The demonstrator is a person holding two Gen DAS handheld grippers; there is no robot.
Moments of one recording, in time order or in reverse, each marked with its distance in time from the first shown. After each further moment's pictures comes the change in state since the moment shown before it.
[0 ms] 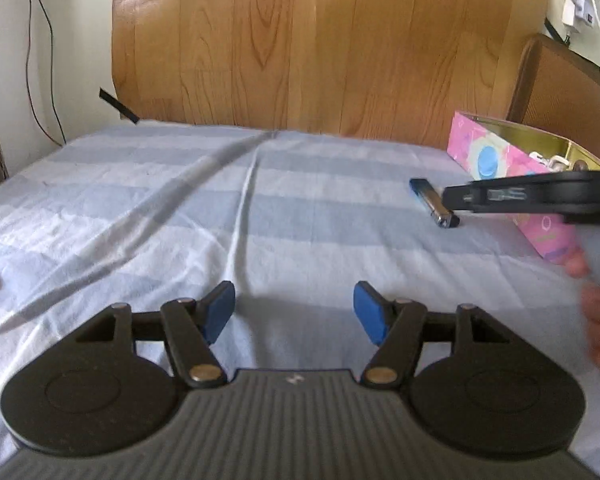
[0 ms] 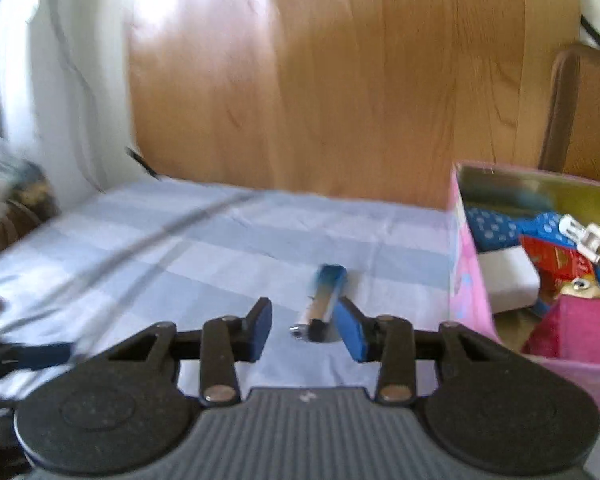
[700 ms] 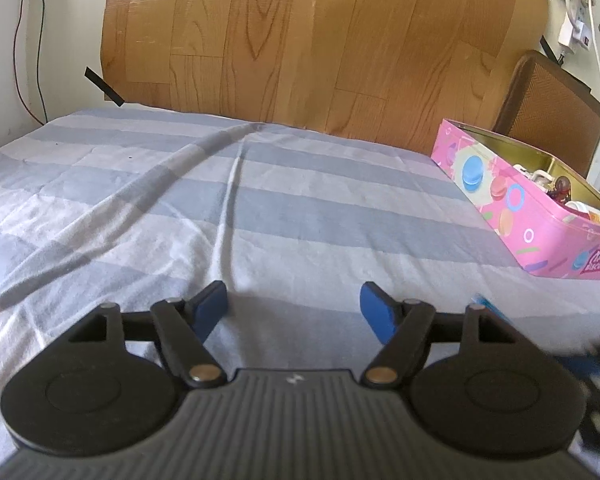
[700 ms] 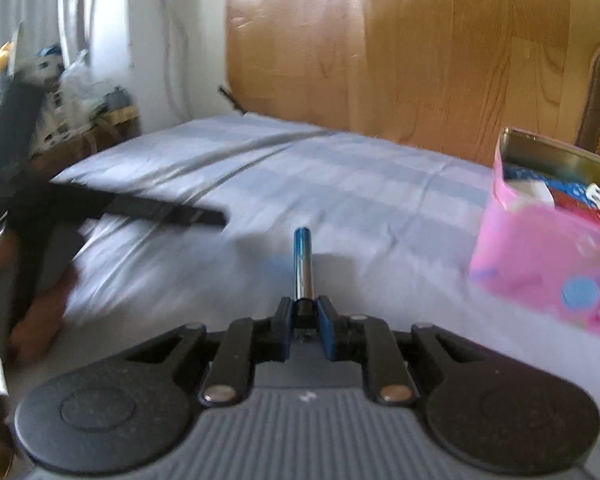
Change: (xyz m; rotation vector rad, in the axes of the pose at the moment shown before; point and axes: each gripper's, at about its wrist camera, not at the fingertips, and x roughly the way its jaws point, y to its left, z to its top) left arm 0.002 0.008 -0.002 -0.054 0.004 -0.083; right arm -0.112 0.000 -0.097 -0.210 0.033 0.229
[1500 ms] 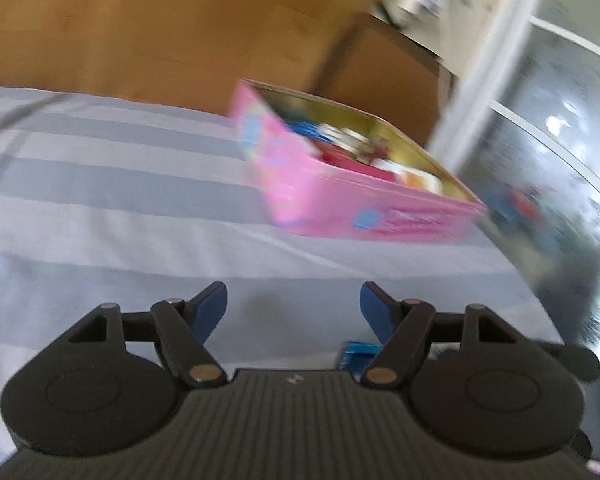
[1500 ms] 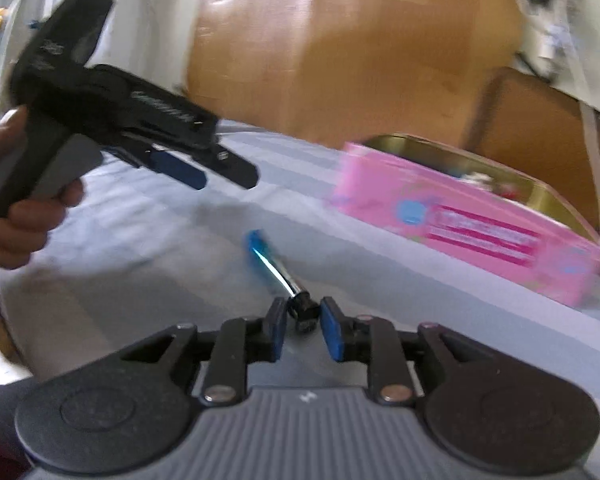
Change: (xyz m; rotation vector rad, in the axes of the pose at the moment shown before) left arm -0.019 -0.111 -0.011 0.031 0.106 -0.476; right arm -0.097 -0.034 -0.070 -0.014 -0.068 -0.299
